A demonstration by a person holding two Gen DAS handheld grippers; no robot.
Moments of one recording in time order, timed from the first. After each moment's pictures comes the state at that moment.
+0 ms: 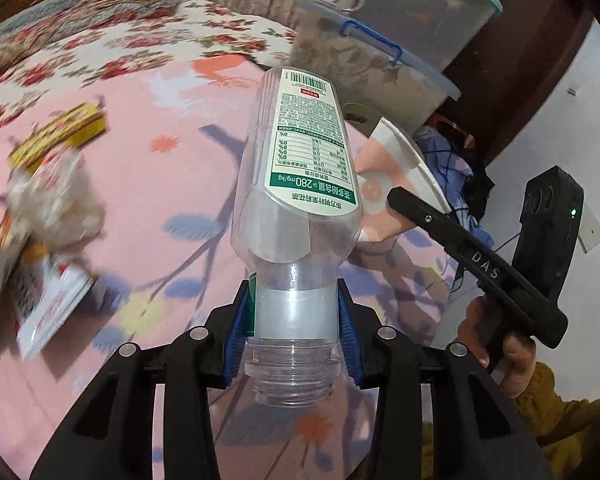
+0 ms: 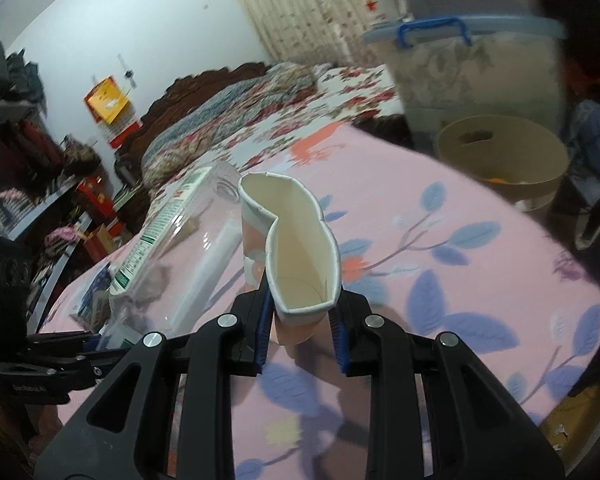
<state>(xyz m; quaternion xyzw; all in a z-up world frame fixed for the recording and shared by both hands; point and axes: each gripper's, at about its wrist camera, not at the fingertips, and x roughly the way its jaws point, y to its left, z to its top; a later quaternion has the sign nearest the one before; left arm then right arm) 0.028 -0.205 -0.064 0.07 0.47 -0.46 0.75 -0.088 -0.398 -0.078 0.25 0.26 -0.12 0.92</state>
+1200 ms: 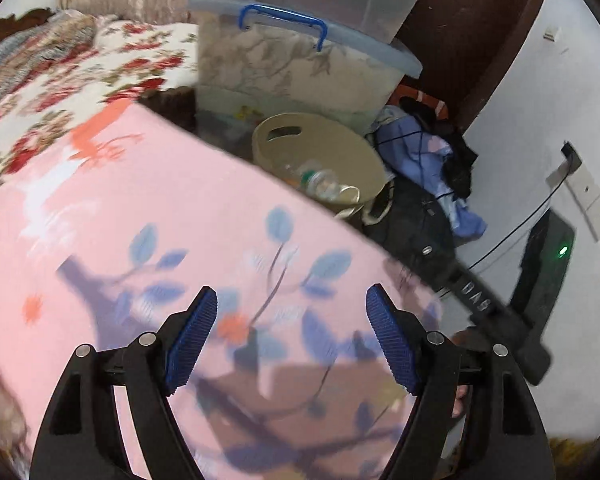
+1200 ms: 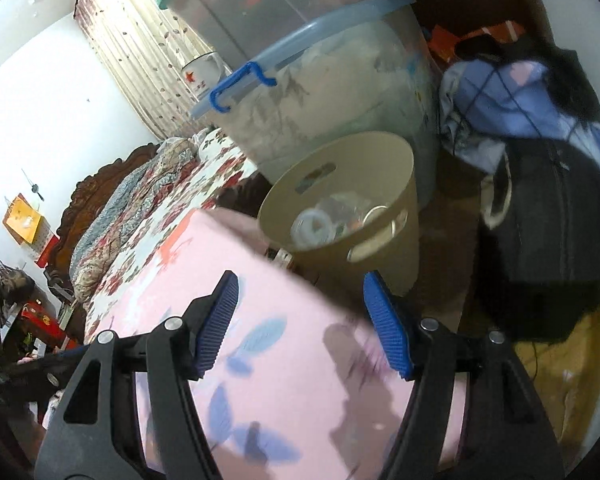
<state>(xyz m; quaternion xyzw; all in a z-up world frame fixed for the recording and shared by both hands) 0.031 -0.381 -0.047 0.15 0.44 -0.51 0.72 -0.139 -0.526 -0.097 0.36 0.19 -0.30 0.86</state>
